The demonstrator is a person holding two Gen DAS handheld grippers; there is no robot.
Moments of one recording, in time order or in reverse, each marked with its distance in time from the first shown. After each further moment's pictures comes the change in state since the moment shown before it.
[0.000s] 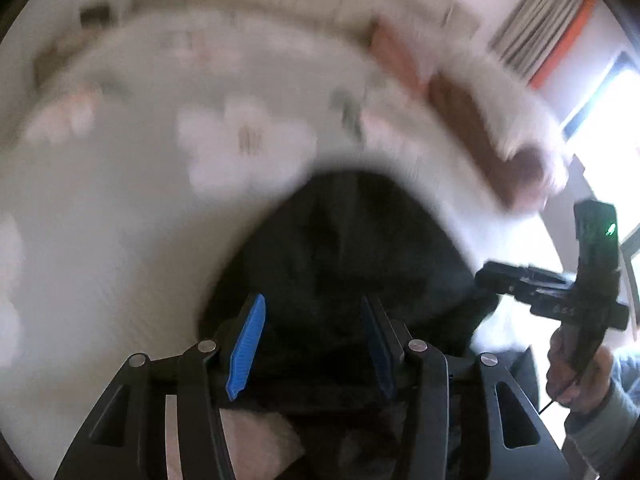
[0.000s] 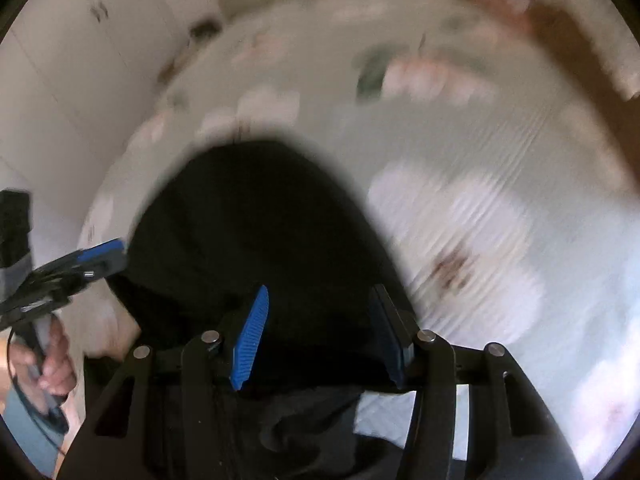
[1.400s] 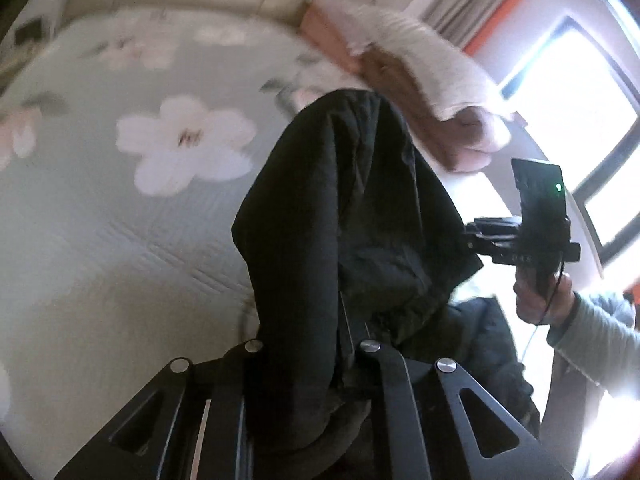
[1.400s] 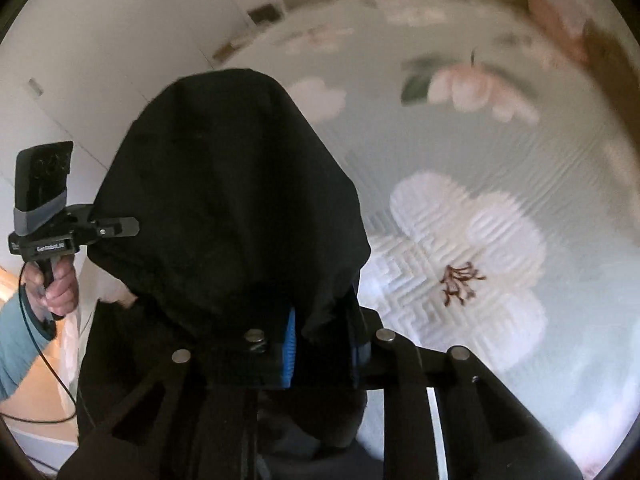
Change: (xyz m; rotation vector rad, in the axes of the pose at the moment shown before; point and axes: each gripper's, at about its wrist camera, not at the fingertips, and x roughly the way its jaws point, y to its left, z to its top) left arm -0.058 -0.019 -0.016 0.196 -0.035 -0.194; right arm -0.047 0.006 0.005 -0.201 -0.082 0.111
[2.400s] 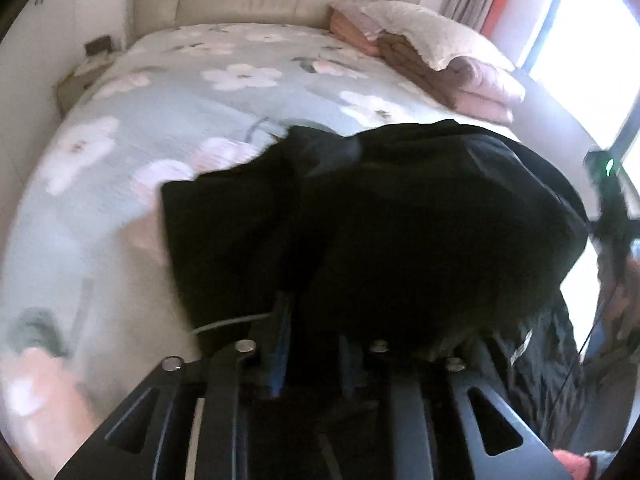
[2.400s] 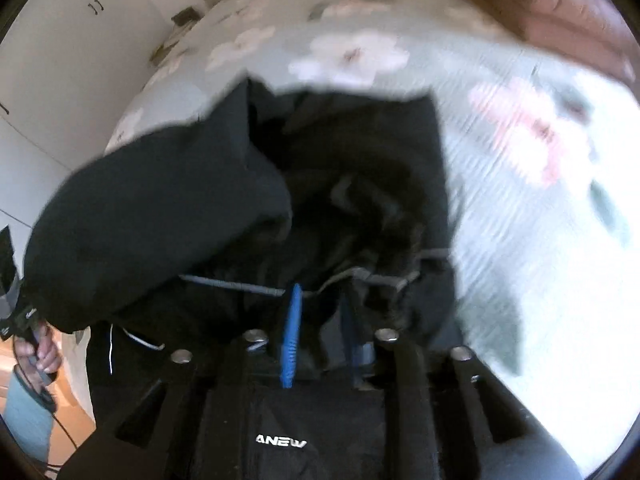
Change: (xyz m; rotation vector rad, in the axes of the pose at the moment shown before) left arm -0.124 -0.114 -0.250 -0.002 -0.013 0.327; right arm -0.149 0.071 -0.256 0.299 0.054 -0.198
